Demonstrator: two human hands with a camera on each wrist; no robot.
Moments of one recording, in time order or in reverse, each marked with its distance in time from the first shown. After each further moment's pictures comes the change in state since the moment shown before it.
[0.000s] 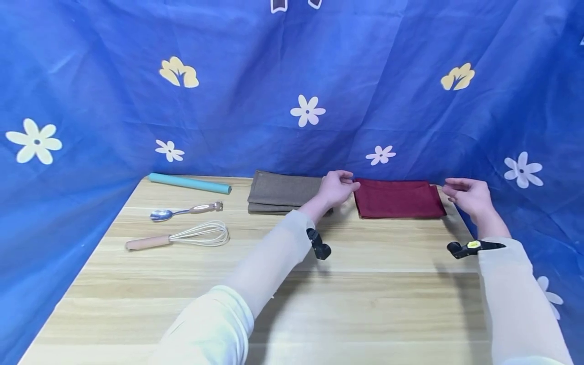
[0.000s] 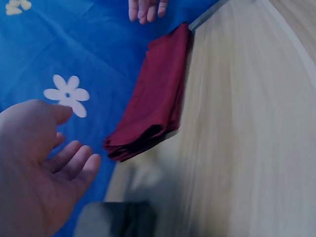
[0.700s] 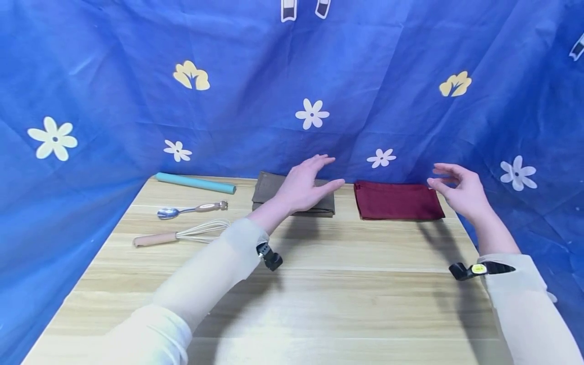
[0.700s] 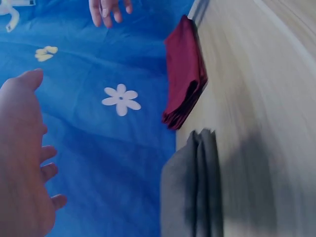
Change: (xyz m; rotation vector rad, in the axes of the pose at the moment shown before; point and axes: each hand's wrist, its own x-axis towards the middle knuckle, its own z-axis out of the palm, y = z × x) left_hand -0.067 0.024 -0.111 0.520 -0.006 0.423; right_hand -0.055 -0.091 0.014 -0.170 -0.007 -0.281
